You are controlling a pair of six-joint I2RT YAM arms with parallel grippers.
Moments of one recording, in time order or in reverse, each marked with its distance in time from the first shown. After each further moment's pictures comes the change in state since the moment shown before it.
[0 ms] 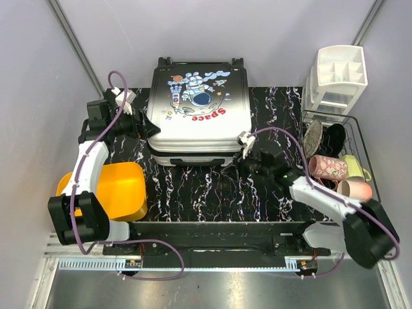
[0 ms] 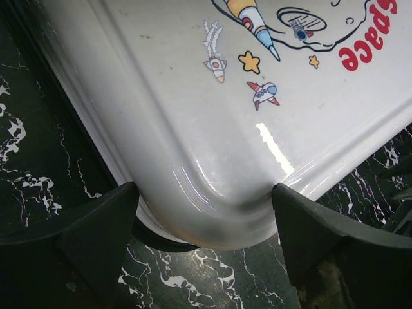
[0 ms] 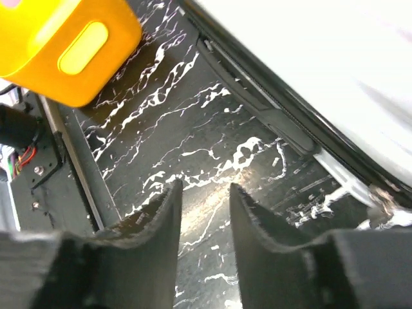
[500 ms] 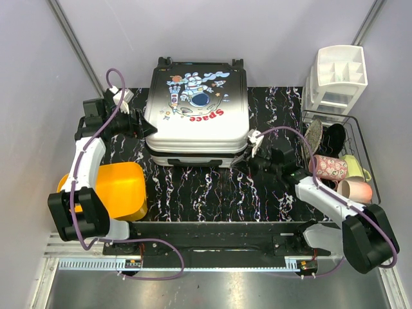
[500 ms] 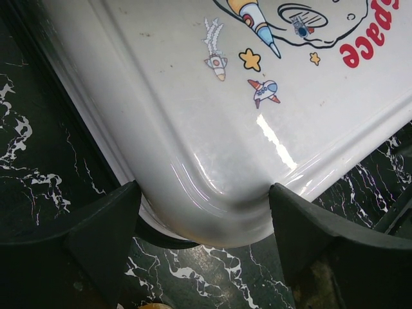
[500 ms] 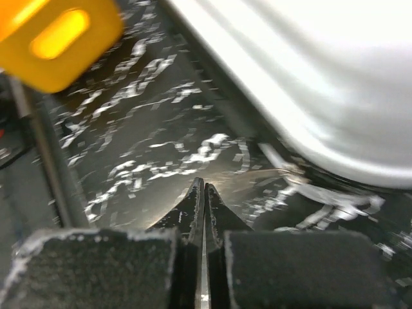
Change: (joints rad) left arm 0.032 0.043 0.059 -0.082 0.043 0.071; right arm -0.151 -0.086 -0.035 -0.042 -0.012 -0.159
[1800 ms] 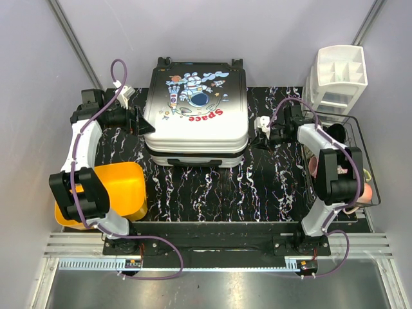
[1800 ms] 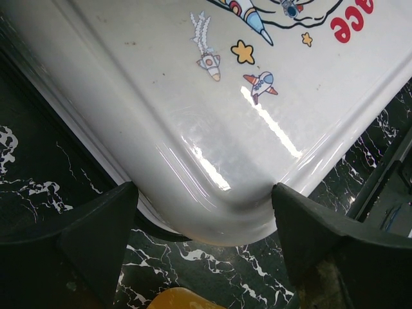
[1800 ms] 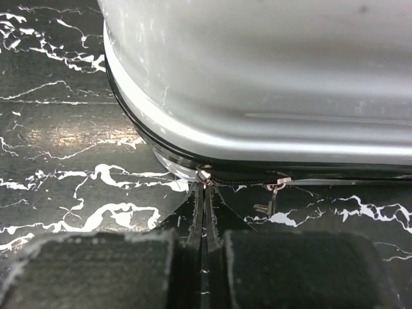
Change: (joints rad) left arm 0.035 0.186 0.246 -0.314 0.128 0.262; right arm -0.365 0.613 0.651 -0.838 -0.562 -1.354
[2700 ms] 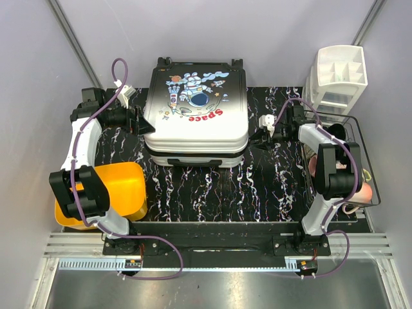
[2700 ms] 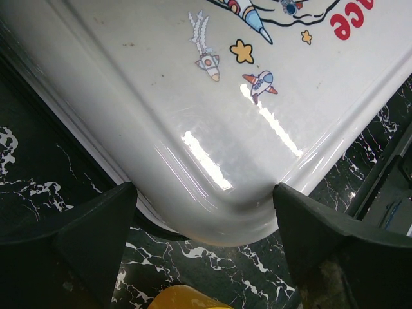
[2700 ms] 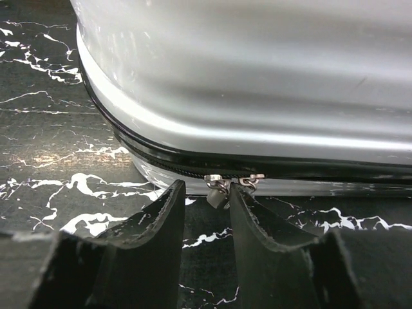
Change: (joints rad) left arm 0.000 0.010 0.020 -0.025 0.000 0.021; right arm -0.035 0.038 -0.014 0.121 -0.085 0.007
